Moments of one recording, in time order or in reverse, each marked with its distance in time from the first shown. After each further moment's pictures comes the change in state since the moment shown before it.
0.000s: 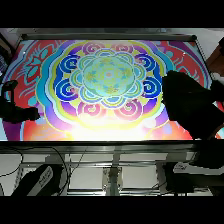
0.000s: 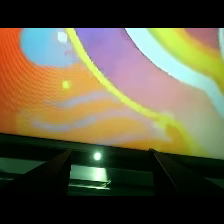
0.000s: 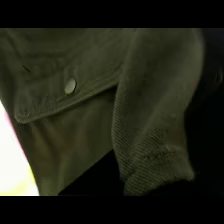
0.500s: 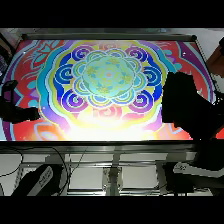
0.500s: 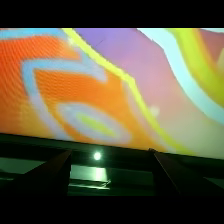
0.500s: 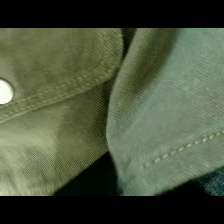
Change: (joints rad) left arm 0.000 0.000 0.000 0.000 0.000 0.000; right arm 0.000 0.037 -0.389 -0.168 -0.163 -0.010
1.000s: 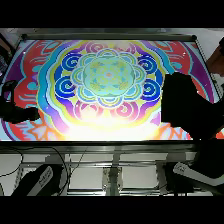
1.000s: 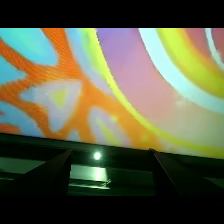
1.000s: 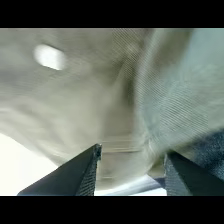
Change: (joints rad) left arm 0.000 0.000 0.000 0.000 -0.001 0.000; right arm 0.000 0.140 0.070 0.119 0.047 -0.003
